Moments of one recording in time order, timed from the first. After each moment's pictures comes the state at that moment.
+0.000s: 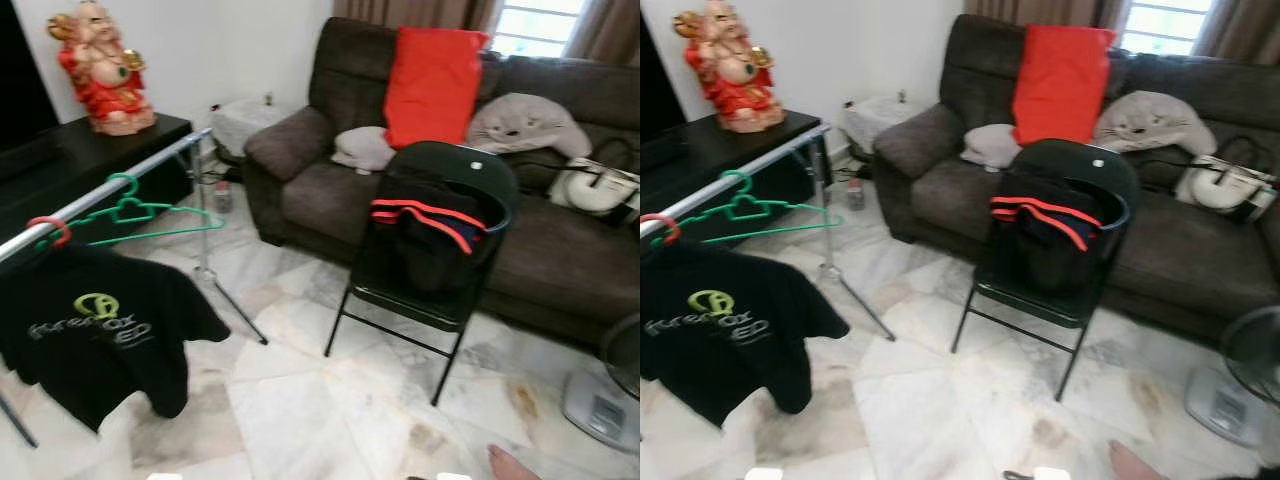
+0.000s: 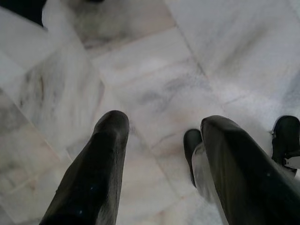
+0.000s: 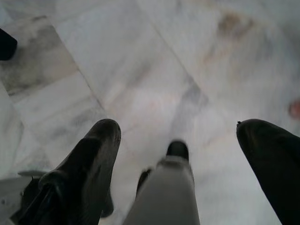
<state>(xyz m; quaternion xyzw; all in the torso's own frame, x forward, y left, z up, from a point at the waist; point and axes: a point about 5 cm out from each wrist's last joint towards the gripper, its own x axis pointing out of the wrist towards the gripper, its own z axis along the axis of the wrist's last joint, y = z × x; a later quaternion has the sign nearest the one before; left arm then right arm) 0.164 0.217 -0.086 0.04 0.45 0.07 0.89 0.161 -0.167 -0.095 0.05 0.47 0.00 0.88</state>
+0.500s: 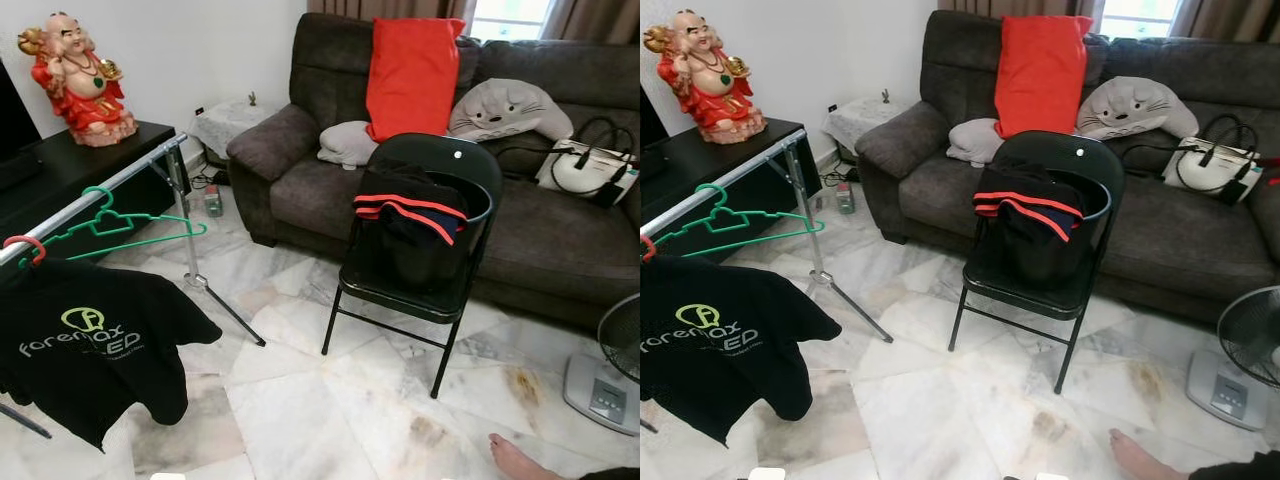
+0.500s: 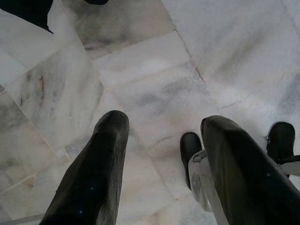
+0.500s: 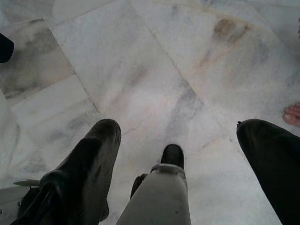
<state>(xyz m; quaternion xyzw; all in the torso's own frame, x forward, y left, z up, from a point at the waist) 0.165 0.213 -0.086 0.04 0.45 0.06 0.89 0.161 -0.175 -0.094 0.05 0.46 -0.01 0.88</state>
